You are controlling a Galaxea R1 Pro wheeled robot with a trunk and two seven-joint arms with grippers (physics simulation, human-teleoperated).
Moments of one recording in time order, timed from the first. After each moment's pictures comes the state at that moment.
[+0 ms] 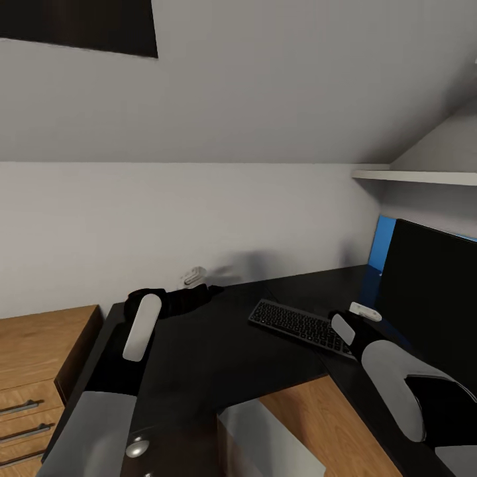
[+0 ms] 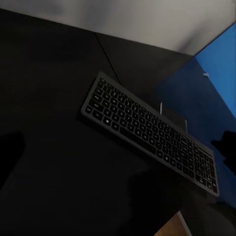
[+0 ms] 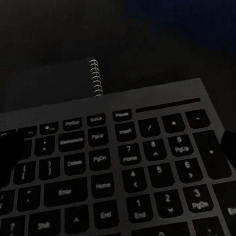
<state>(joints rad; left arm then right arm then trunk) -0.70 -0.12 -0.02 -1.34 0.73 1.00 0.23 -1.03 -0.08 -0.03 -0.21 -0.39 0.16 -0.49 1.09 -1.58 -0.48</state>
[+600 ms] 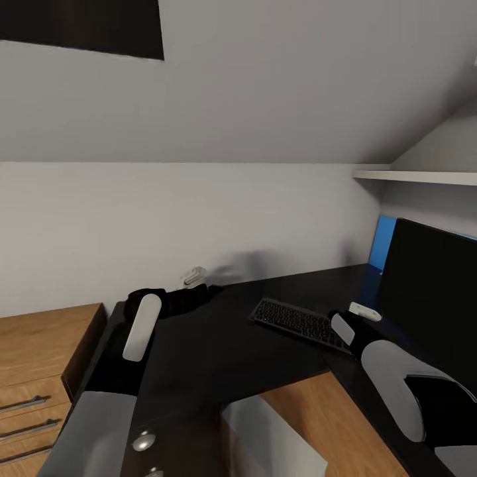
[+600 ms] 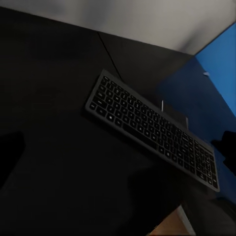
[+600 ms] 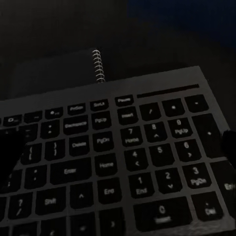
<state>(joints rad) -0.70 -0.12 -0.02 -1.34 0.73 1.00 0.23 -1.03 -0.08 -0.03 -0.21 -0.39 0.16 -0.49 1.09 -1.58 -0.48</state>
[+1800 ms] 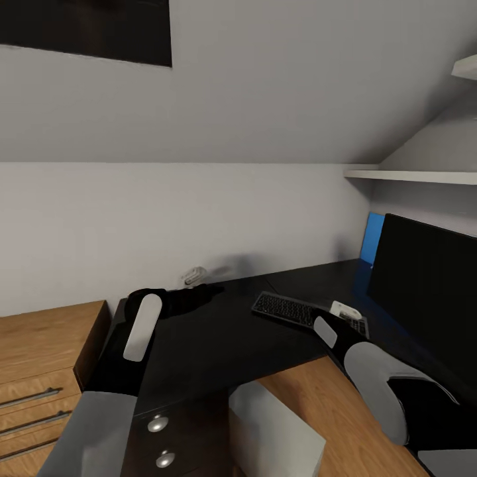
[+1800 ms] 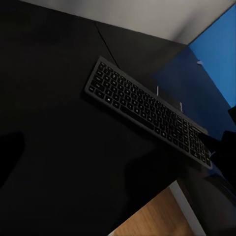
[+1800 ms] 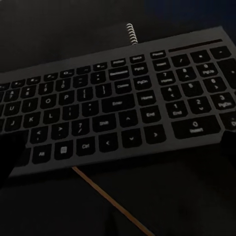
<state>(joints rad) -0.70 -0.12 -0.03 -1.34 0.73 0.99 0.23 -1.02 0.00 -0.02 -0.20 -0.38 0.07 -0.46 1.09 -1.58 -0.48</state>
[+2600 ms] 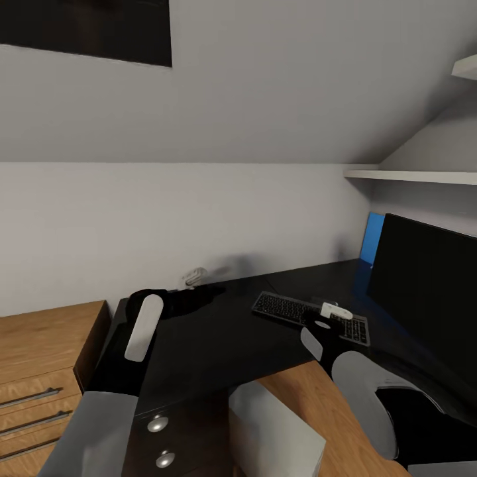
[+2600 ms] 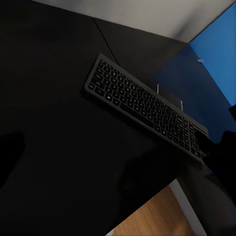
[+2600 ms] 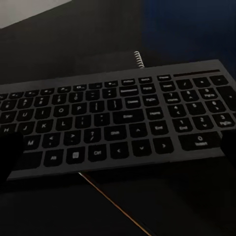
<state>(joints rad) -0.70 -0.13 -0.03 -1.33 0.72 0.99 0.23 -0.98 0.07 -0.02 -0.21 -0.22 -0.07 -0.53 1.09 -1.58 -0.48</state>
